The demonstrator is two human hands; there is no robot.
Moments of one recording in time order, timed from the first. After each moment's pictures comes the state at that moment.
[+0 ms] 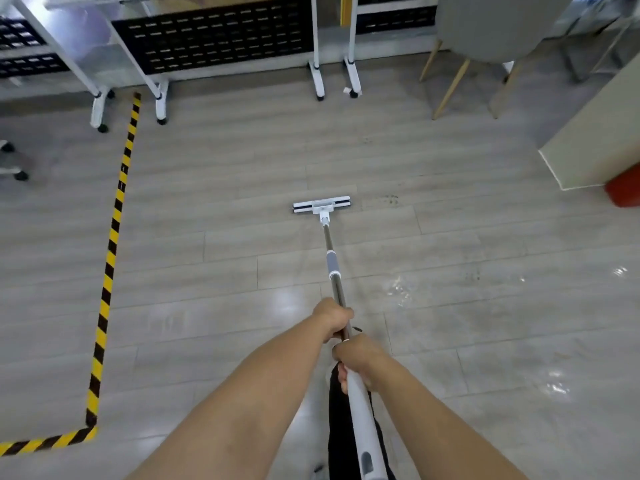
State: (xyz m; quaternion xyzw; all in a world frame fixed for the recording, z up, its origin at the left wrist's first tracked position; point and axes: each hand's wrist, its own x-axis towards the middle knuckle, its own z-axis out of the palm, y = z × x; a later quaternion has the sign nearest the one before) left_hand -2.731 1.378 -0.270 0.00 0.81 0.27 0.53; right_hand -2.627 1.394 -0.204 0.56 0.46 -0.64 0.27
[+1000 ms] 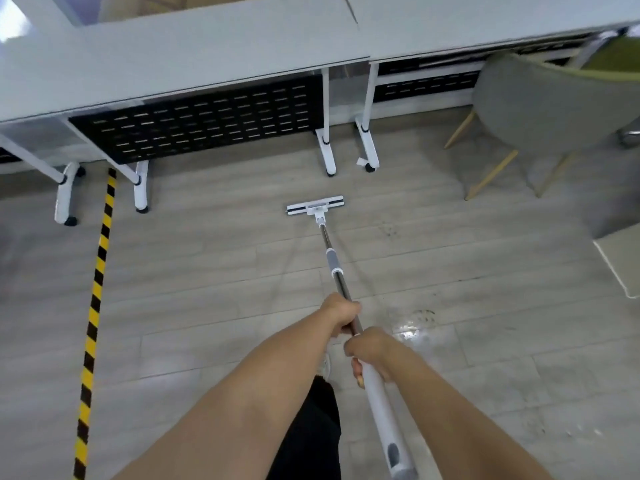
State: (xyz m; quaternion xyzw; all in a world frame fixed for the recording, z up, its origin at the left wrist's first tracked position) left_hand -3.321 1.789 -0.269 -0.02 0.78 0.30 0.55; right_hand -3.216 1.808 -0.196 0.56 0.48 -0.61 0.28
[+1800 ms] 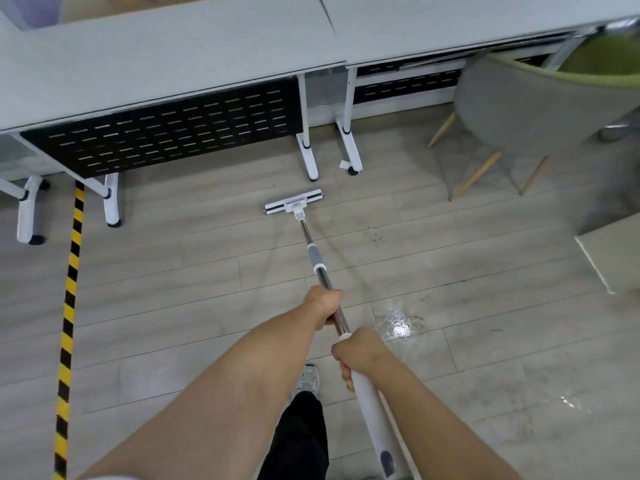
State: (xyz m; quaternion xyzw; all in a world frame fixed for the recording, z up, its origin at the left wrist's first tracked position) left_hand -3.371 1.863 -0.274 -0.04 0.79 0.31 0.52; right_hand -3.249 1.865 -0.188 0.55 0.54 -0.59 0.24
